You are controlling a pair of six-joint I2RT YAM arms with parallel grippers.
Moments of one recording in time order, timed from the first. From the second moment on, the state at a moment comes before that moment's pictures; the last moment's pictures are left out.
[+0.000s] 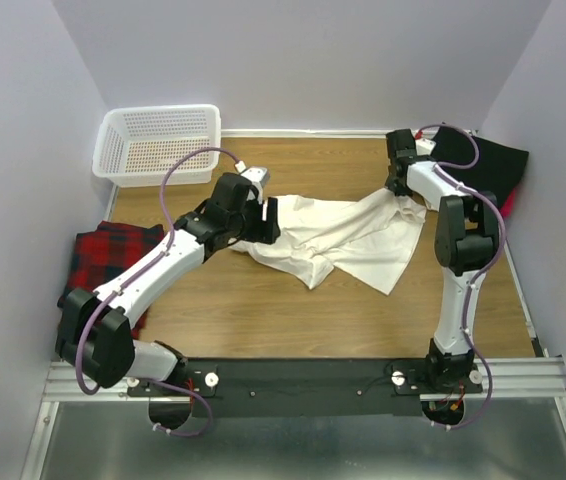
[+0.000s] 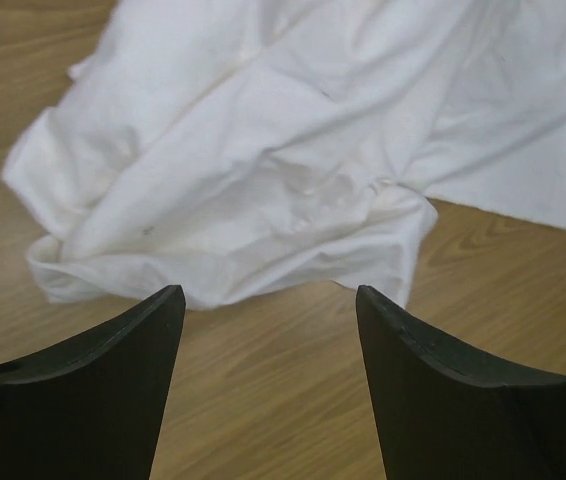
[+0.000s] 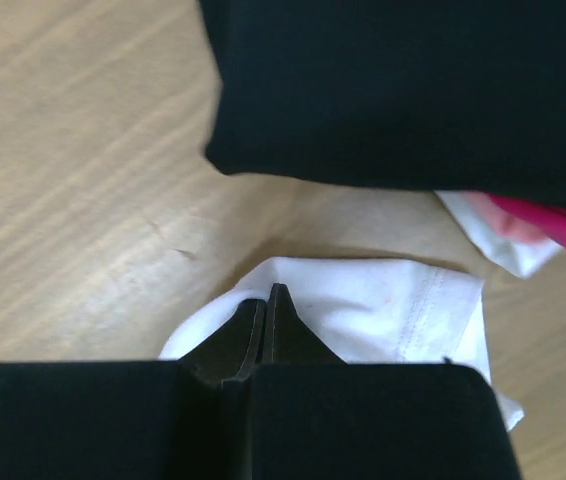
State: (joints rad) left arm -0.52 1.36 1.06 -0.38 0.08 -0.31; right arm 0.14 2.13 1.63 -0.49 0.46 0.56
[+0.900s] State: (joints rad) left arm -0.90 1.71 1.19 -0.33 0.10 -0.73; right arm 0.14 2.22 1.70 -0.46 0.32 0.53
